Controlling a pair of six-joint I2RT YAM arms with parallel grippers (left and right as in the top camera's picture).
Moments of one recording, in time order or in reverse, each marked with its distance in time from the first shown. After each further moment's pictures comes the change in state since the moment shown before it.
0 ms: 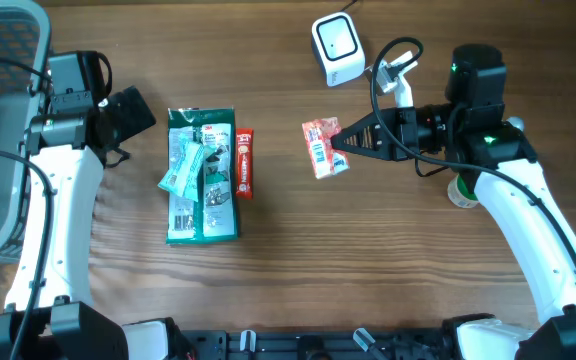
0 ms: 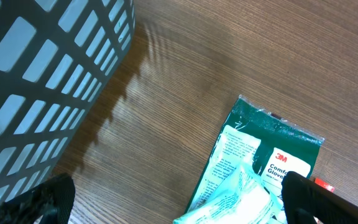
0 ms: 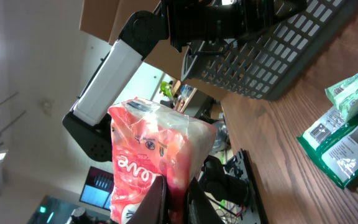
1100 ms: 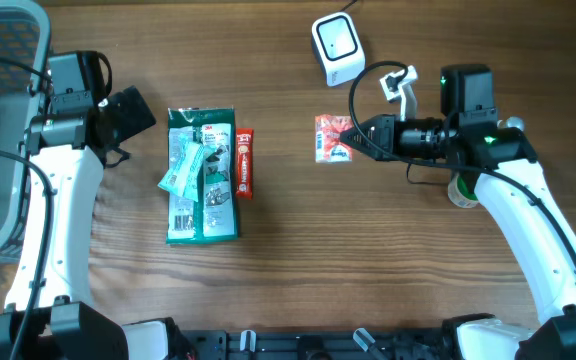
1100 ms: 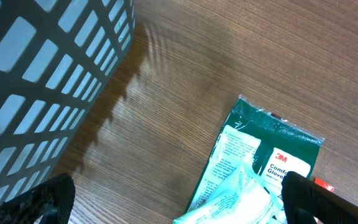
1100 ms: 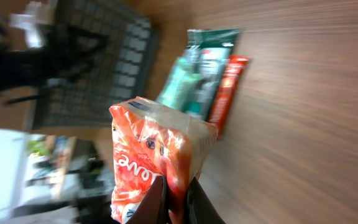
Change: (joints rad) left arm 0.000 0.000 0.000 0.000 0.000 0.000; right arm 0.000 0.000 0.000 -0.371 0.689 -0.272
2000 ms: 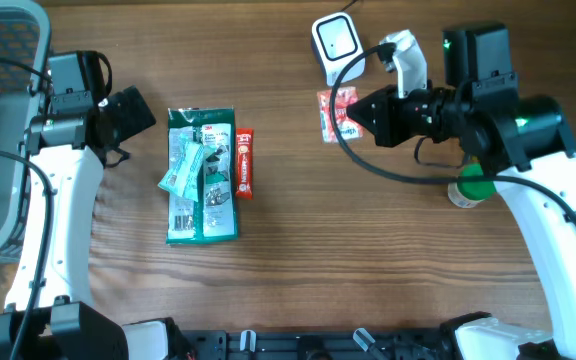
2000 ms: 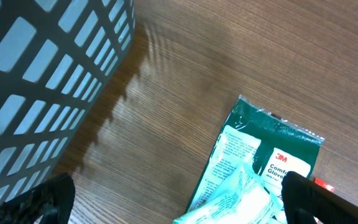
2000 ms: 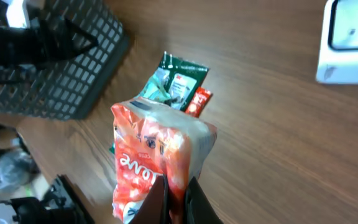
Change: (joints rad) left arm 0.000 0.000 0.000 0.000 0.000 0.000; right arm 0.126 0.000 0.475 -0.410 0.317 -0.246
